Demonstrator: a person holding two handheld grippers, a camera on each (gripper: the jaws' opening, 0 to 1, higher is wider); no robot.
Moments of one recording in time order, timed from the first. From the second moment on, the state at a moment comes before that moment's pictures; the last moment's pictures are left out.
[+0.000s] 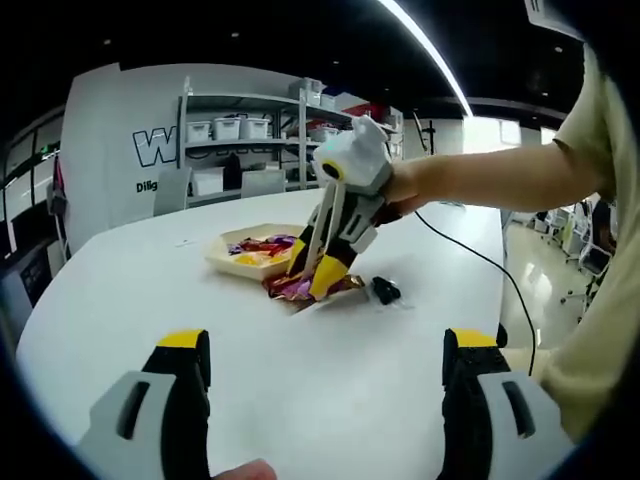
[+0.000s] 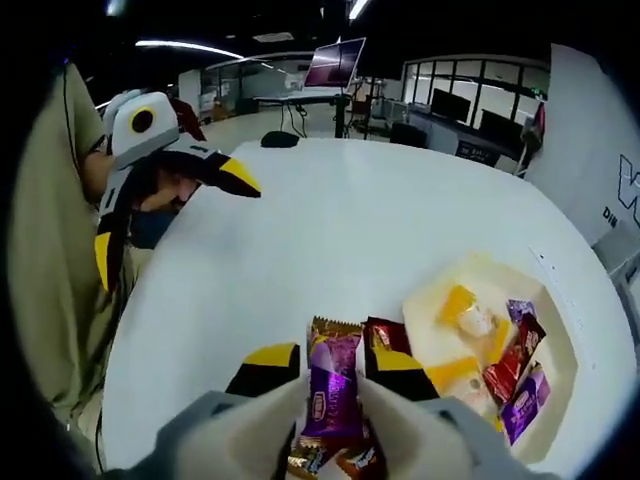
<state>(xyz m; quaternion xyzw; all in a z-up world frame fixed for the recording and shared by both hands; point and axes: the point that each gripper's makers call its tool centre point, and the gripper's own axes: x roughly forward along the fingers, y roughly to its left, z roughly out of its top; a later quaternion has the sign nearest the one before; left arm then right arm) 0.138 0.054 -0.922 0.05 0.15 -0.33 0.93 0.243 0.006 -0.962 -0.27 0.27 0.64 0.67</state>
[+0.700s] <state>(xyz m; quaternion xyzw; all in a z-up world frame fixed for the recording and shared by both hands) 0.137 0.053 -0.917 0.05 0.15 -0.34 0.93 0.242 0.006 -0.944 -0.26 0.28 0.62 0.68</state>
